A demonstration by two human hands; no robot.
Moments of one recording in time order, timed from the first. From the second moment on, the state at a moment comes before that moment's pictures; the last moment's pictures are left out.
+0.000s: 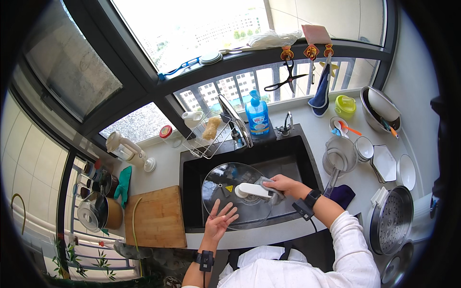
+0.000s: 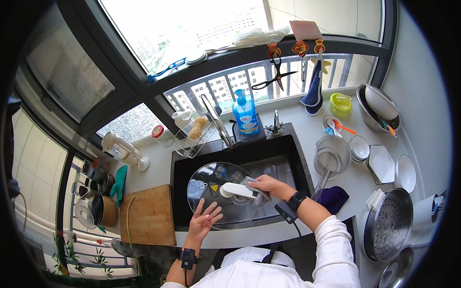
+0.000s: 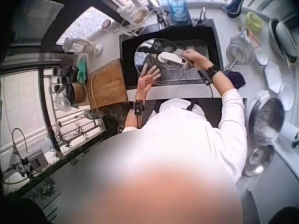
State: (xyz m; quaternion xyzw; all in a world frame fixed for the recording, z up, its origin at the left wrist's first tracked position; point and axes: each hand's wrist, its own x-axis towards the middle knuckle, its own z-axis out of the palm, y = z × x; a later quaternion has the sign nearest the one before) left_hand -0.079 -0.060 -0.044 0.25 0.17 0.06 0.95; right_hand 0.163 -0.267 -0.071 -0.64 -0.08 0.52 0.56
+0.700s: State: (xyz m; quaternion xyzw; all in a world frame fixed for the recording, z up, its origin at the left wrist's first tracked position) left_hand -0.077 -0.055 -0.034 0.29 0.13 0.06 0.95; right_hand 0.152 -0.266 -0.069 -0.58 -0.10 0.52 0.61
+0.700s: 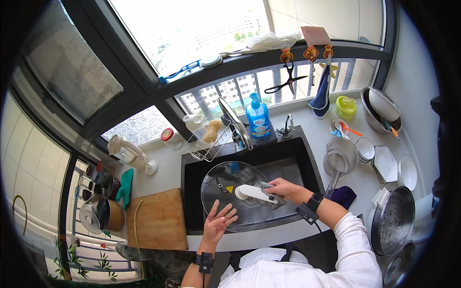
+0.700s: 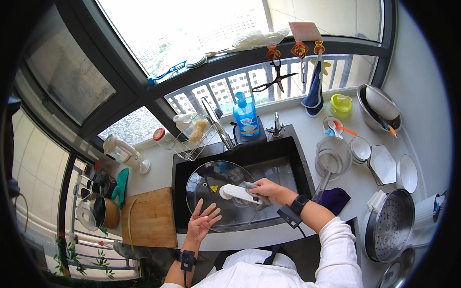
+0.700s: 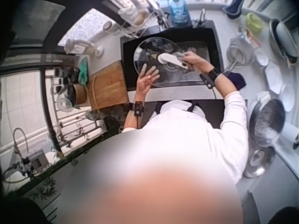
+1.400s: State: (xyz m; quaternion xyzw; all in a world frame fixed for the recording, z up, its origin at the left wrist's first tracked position) left_hand -0.072 -0.064 -0.030 0.29 0.12 0.03 0.95; right_hand 0.156 -0.268 -0.049 -0.68 -0.19 0.51 0.49
